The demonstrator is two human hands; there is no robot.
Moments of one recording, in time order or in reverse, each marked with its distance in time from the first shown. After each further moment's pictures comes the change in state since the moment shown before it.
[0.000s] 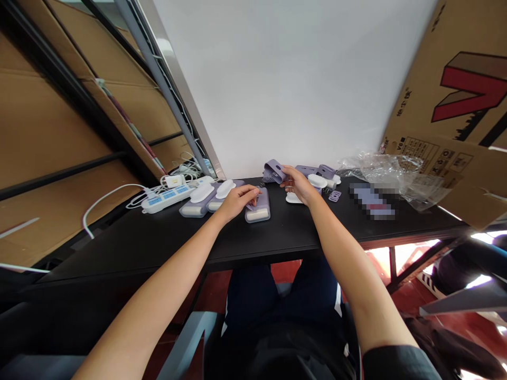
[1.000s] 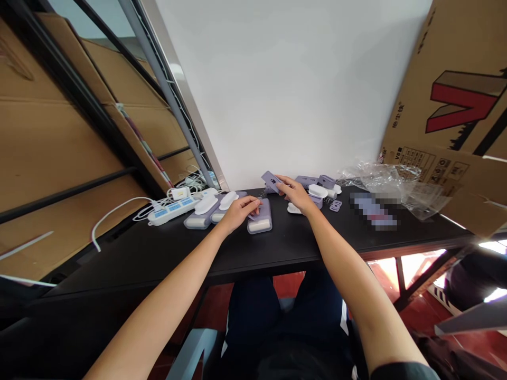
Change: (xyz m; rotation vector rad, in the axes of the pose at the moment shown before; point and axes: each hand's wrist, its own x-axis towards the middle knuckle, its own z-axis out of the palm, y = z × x) left_hand -0.001 0.005 0.000 0.021 0.026 -0.028; right_hand 0.002 0.008 0.002 -0.360 -0.015 -0.295
